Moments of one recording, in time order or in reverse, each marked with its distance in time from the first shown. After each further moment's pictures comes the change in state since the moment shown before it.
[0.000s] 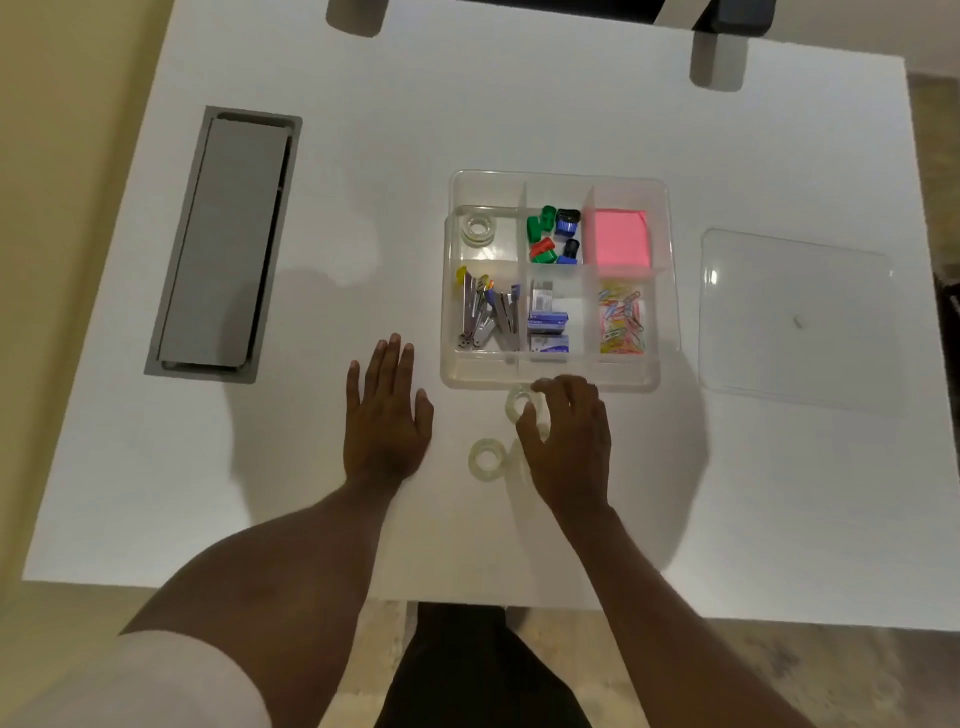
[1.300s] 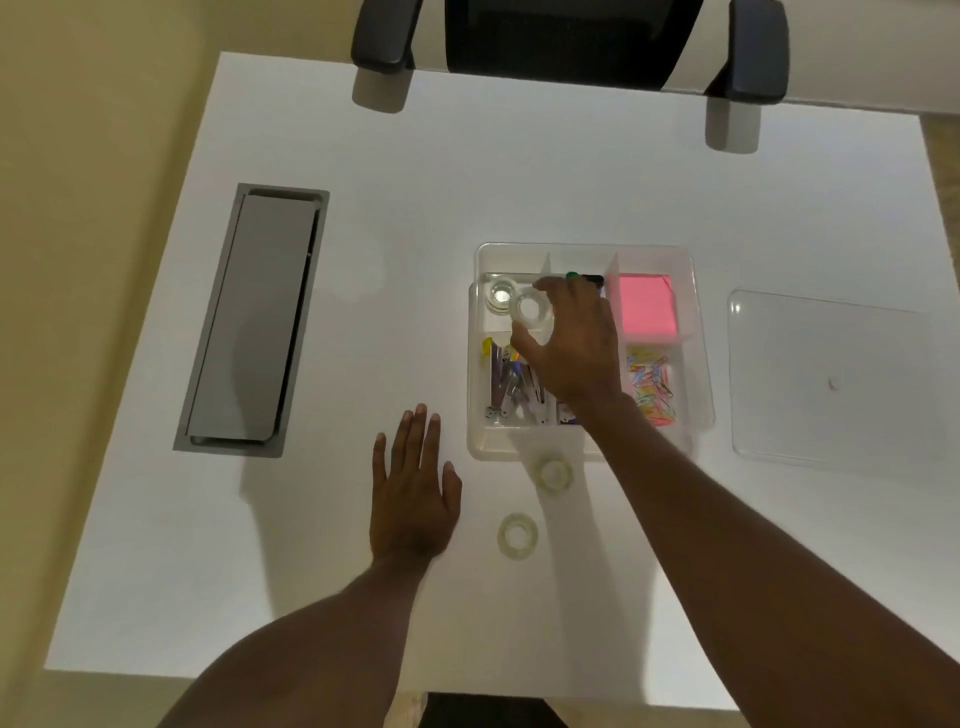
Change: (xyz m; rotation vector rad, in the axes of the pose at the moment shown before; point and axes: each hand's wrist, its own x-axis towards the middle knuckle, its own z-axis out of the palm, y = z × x) left_hand -0.034 0.026 0.005 -0.039 -0.033 0.053; right_hand 0.150 -0.021 -0.019 0.005 0.043 -0.112
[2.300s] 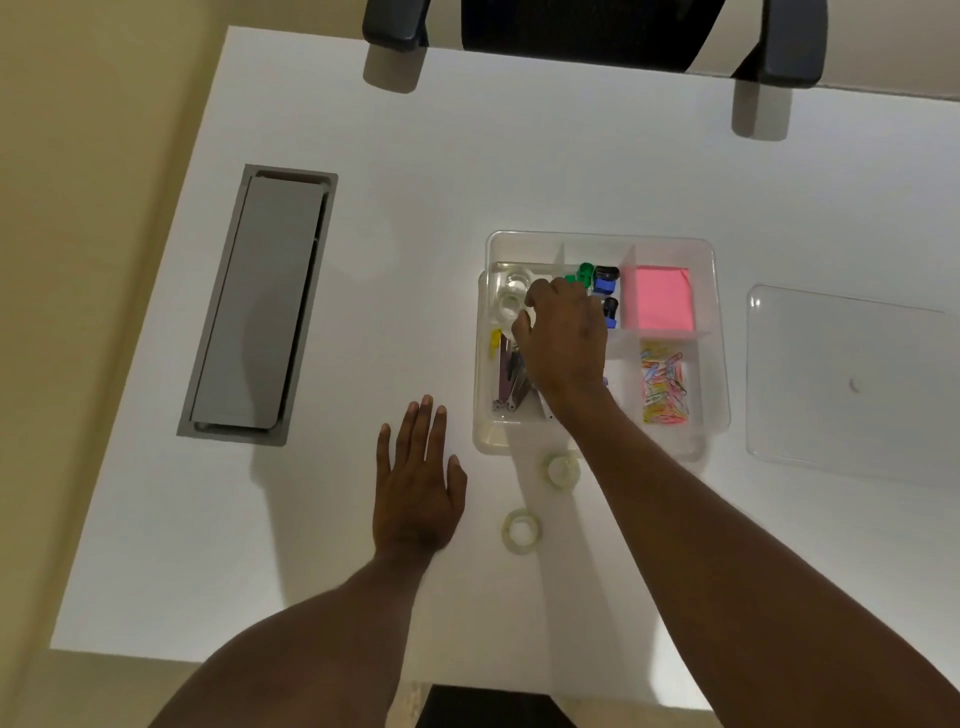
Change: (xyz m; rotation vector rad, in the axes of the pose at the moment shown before) left_hand 0.035 -0.031 0.001 0.073 -0.033 -0.079; right_hand 0.049 -0.039 0.048 -0.191 -0.123 0.040
